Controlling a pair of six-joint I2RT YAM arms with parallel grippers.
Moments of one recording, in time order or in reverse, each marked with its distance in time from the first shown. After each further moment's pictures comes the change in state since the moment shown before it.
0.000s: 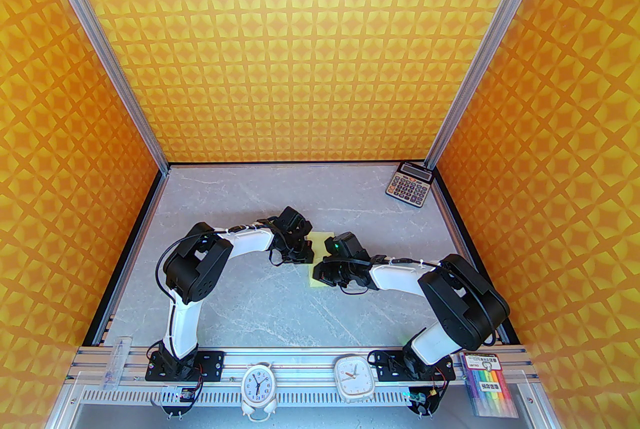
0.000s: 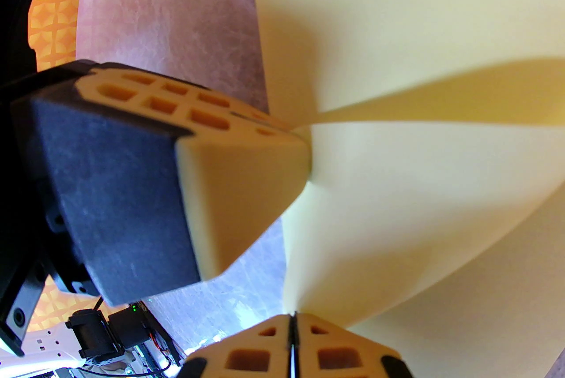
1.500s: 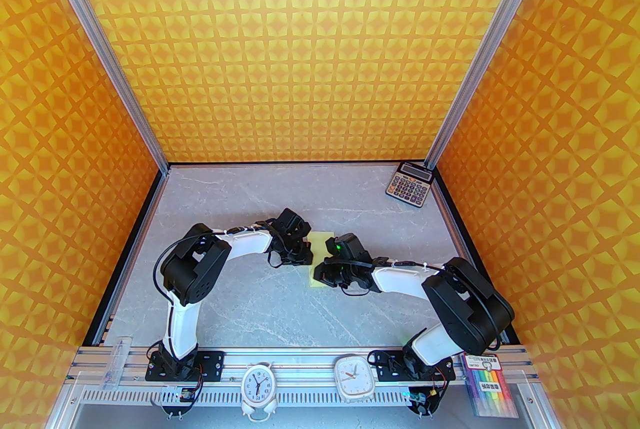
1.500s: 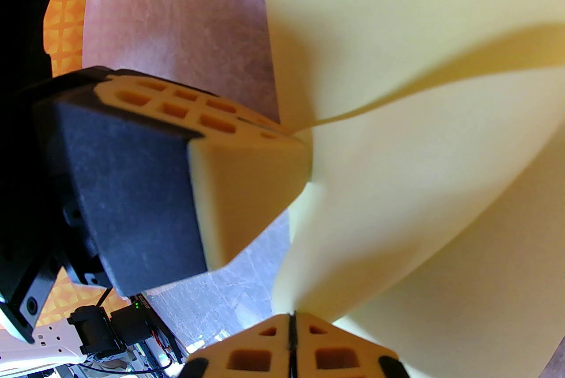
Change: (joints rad) left arm 0.000 -0.021 -0.039 0.027 0.000 -0.016; right arm -0.001 -0.024 -0.026 0.017 -0.003 0.007
